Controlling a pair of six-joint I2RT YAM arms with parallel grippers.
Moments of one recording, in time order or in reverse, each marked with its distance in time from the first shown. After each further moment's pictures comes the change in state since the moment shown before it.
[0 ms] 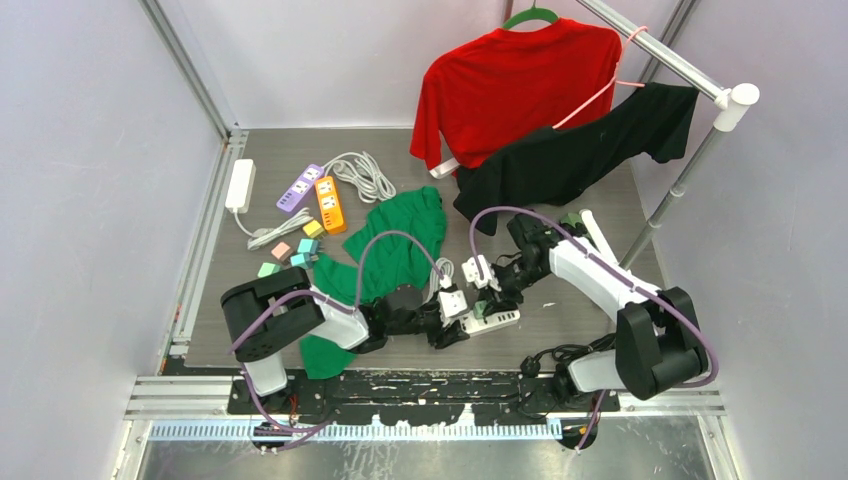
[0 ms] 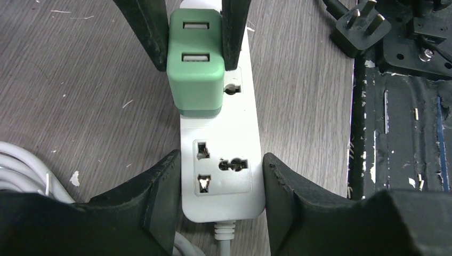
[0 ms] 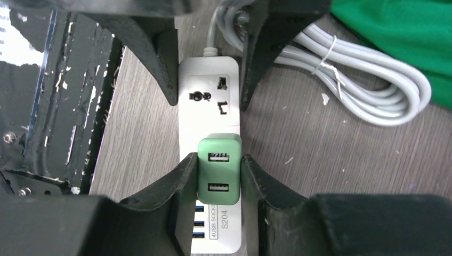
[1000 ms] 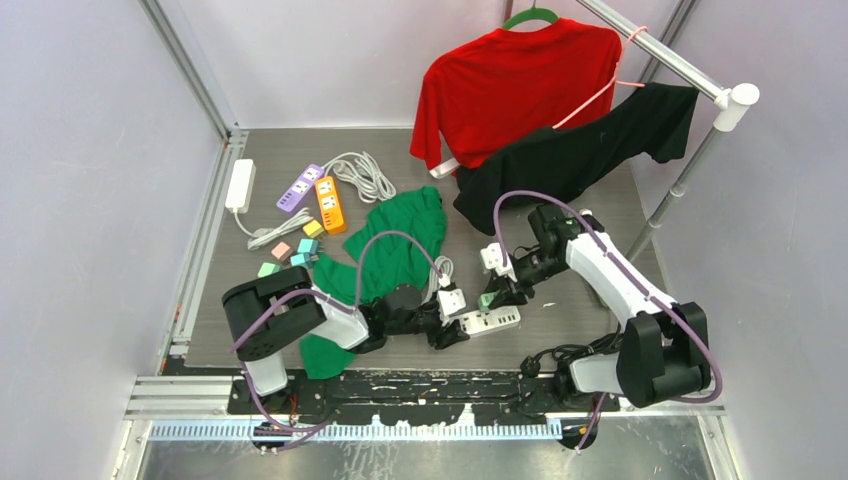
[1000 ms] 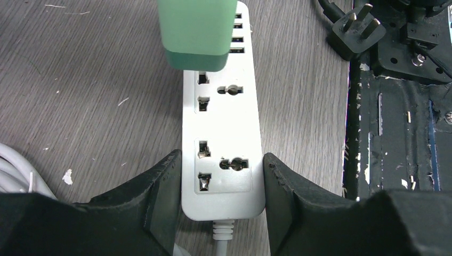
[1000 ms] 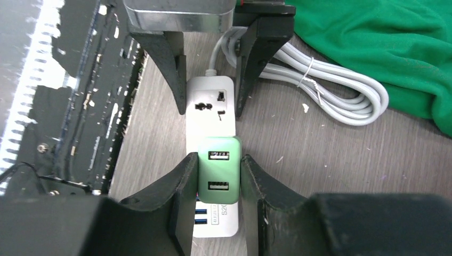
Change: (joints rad) left arm 0.006 0.008 -0.005 0.017 0.011 -0.031; right arm -0.112 -0.061 0.060 -0.158 -0.129 -0.086
